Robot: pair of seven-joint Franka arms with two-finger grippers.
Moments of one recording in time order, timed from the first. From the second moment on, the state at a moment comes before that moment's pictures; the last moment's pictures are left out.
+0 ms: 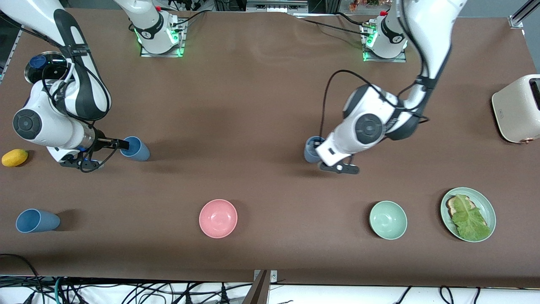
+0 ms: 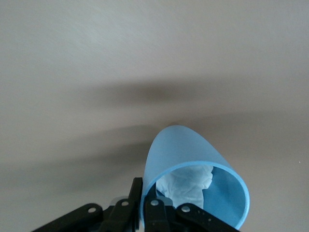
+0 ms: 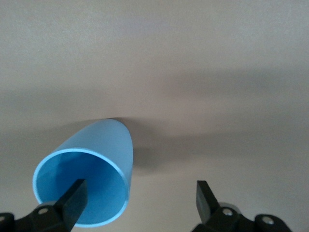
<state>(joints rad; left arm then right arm) -0.25 0.58 -0.29 -1.67 -0.05 2.08 -0.40 -0.08 0.35 0.01 -2.00 -0.02 2.16 0.03</state>
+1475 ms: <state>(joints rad) -0.11 0.24 -0.25 -1.59 0.09 1.70 -0.31 -0.08 0.39 0.05 -1.96 -0.01 2.07 0.15</state>
